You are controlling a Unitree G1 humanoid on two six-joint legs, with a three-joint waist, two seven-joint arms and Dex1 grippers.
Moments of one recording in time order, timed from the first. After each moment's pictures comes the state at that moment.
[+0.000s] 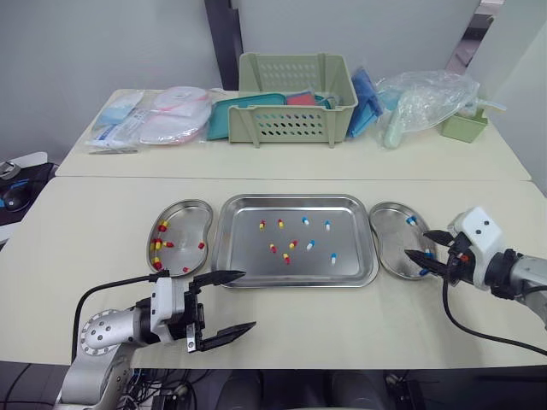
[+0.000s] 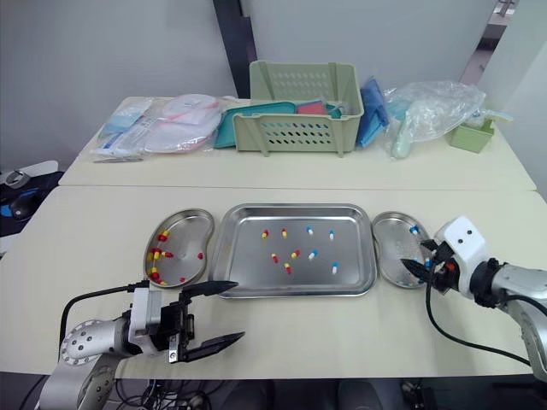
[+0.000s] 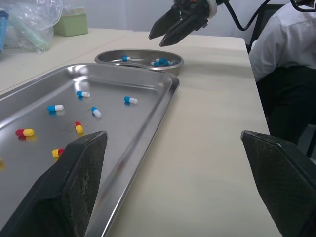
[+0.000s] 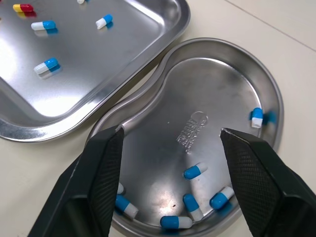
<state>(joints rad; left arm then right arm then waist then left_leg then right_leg) 0.19 0.60 0.08 -0.20 -0.53 -0.14 -1.25 -0.01 -0.81 -0.30 -0.48 0.34 0.78 0.80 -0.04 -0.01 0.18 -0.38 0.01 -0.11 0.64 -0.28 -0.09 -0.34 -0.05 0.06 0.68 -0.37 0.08</state>
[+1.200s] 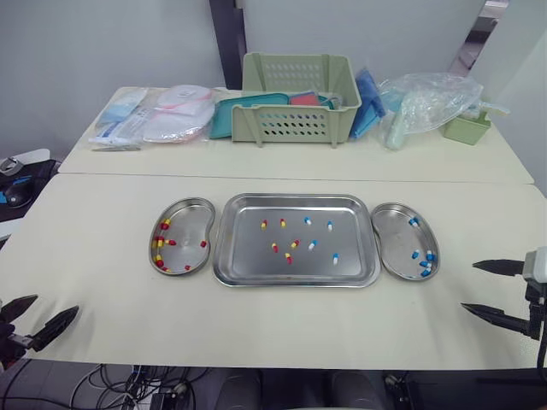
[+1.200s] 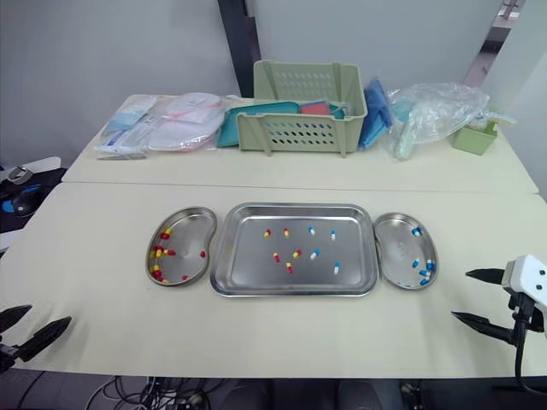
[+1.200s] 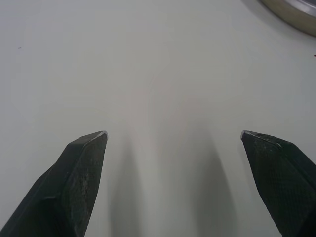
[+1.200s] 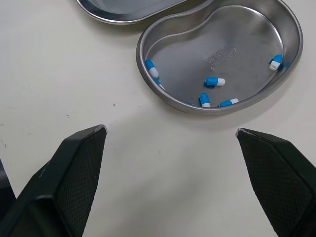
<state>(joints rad) 0.39 0.83 0.74 0.33 -0.46 0.08 -1.02 0.35 -1.01 -0.57 -0.22 0.38 0.23 1.28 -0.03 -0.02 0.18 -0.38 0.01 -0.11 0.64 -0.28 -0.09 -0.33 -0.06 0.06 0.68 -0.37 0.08</state>
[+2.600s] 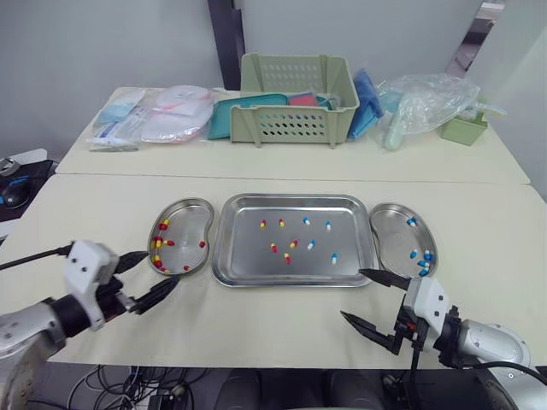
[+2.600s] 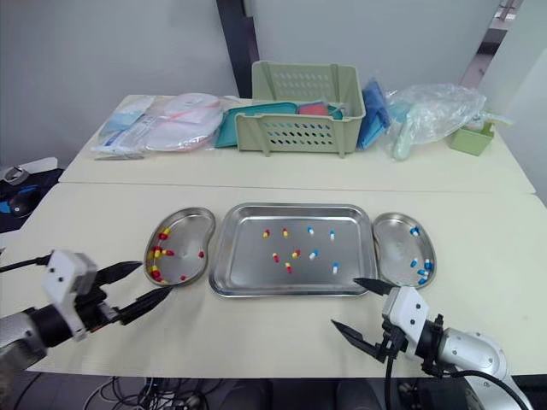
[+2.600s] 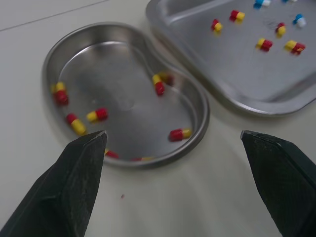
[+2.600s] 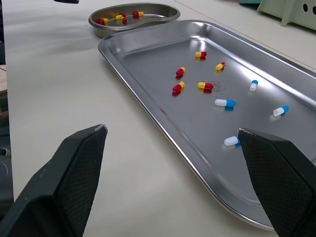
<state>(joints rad) 0.30 0.75 0.51 -0.45 -0.55 0.52 -0.83 0.33 -0.57 -0.01 -0.60 0.29 0.16 0.84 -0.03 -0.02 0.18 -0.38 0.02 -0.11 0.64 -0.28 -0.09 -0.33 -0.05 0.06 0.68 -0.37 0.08</state>
